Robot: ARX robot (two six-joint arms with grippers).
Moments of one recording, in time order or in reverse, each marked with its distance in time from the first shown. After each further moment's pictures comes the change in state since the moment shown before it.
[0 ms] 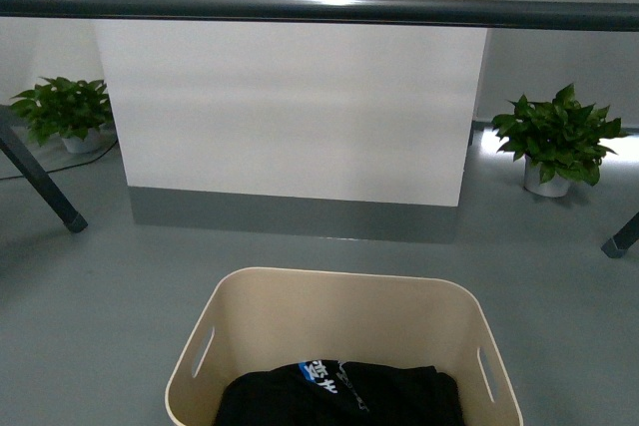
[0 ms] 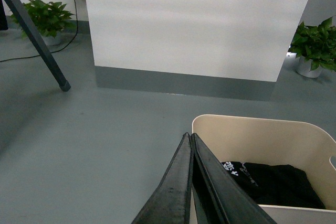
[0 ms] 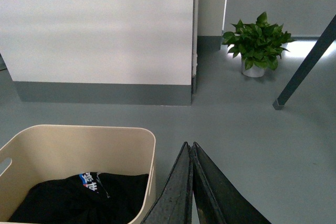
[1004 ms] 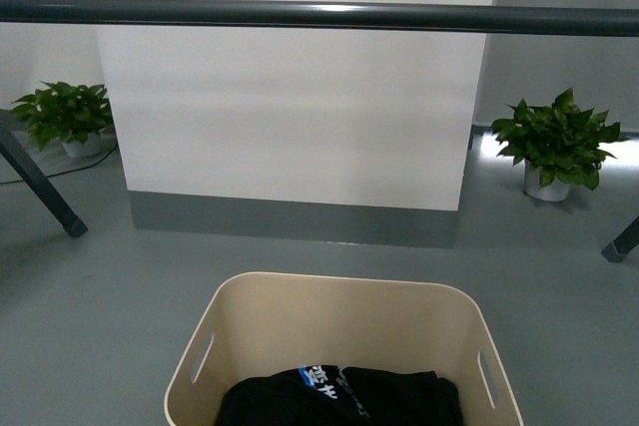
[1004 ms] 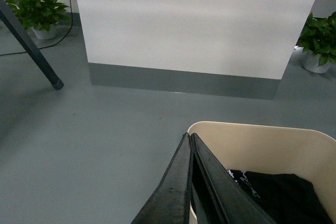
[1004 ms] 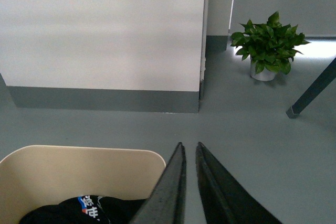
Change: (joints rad) left arm -0.150 0.649 0.135 0.484 -0.146 -0.003; right arm 0.116 0.718 0.217 0.491 0.114 0.002
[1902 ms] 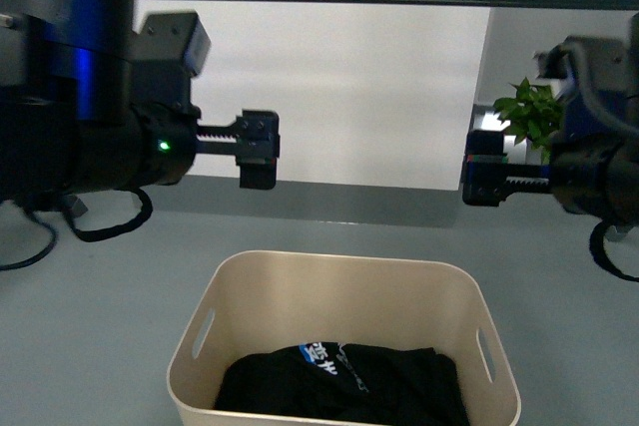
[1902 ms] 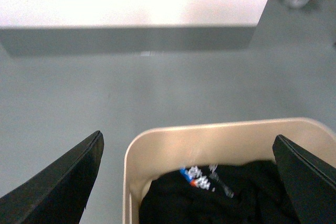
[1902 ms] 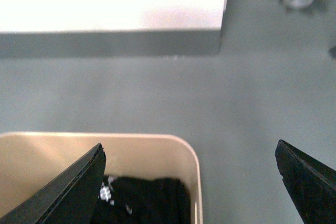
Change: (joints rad) left arm -0.112 0.789 0.848 -0.278 0.077 -0.014; right arm 0.080 0.560 0.666 -0.374 0.066 0.096
